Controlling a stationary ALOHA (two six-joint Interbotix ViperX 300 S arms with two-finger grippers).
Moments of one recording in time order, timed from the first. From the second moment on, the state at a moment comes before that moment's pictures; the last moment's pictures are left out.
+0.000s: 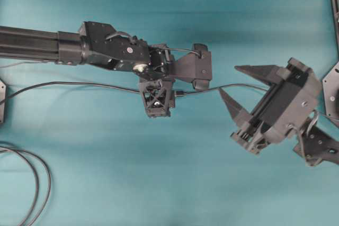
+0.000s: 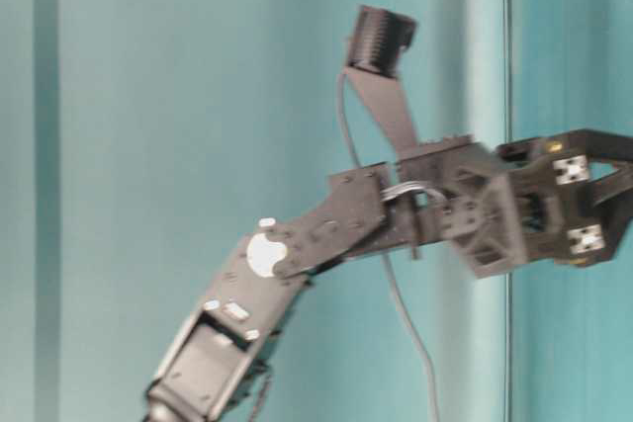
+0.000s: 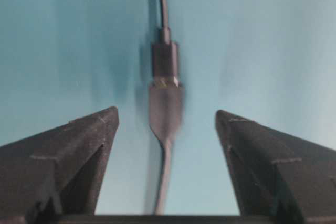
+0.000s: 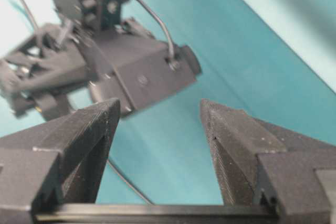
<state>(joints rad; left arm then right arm) 0.09 0.38 0.15 -0.16 0.77 0.20 0.58 -0.27 0.63 -1.24 1.25 1.60</state>
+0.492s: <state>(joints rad) 0.07 -0.07 0.40 -0.16 0.59 0.09 0.40 -0.50 0.81 -1.23 0.80 1.55</state>
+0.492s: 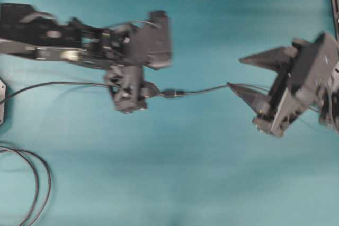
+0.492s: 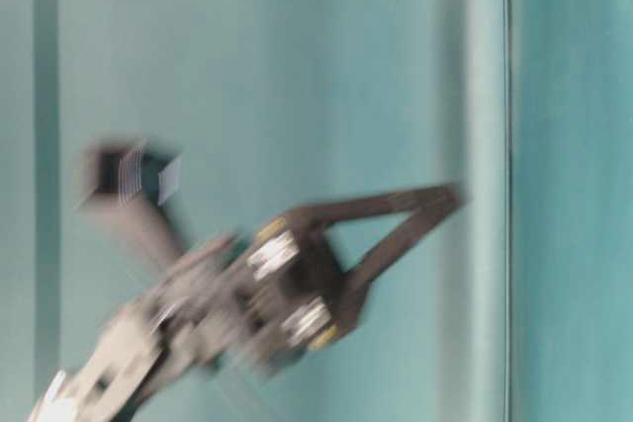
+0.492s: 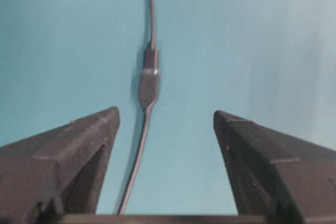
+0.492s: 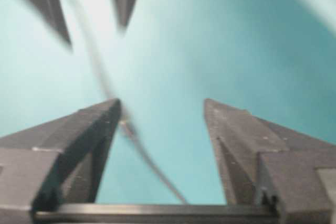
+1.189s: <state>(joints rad) 0.08 -0.83 1.04 -0.16 -0.05 0.17 -0.18 -0.61 1.05 -1.23 0.00 1.31</state>
